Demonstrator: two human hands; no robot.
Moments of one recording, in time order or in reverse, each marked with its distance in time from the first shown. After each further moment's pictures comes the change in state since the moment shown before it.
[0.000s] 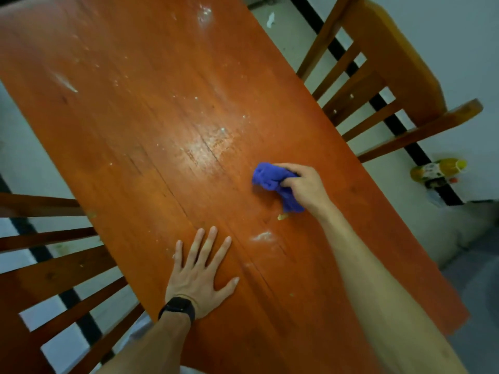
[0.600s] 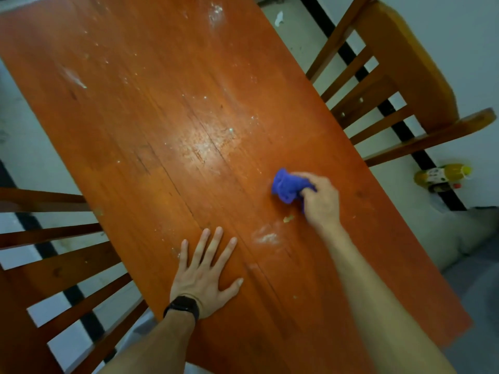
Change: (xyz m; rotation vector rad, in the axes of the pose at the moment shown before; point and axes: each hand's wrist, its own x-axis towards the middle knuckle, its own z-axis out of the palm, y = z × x) left_hand 0.001 0.000 0.000 -0.016 -0.007 0.011; right_hand -0.028 0.013 0.002 -0.178 0.256 -0.042
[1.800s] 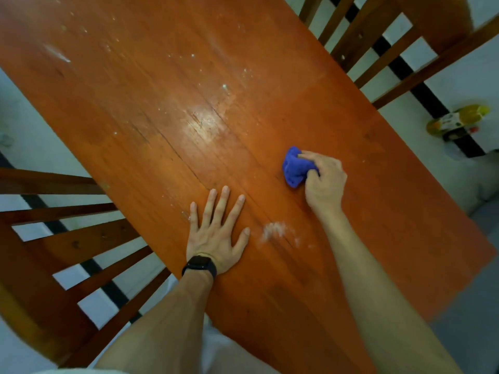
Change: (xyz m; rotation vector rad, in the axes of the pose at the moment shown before) left_hand -0.002 0.000 -0.003 -0.054 -0.030 -0.030; right_hand -0.076 0.023 0.021 -0.158 0.212 -0.008
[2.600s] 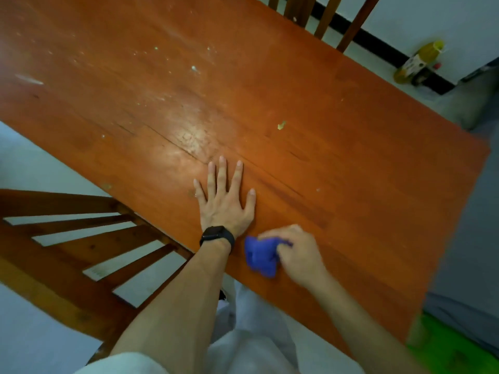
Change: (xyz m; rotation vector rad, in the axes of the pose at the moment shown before) left_hand -0.004 -0.005 0.003 -0.065 0.041 0.069; right_hand -0.243 -0.032 0.034 0.289 -0.276 0.128
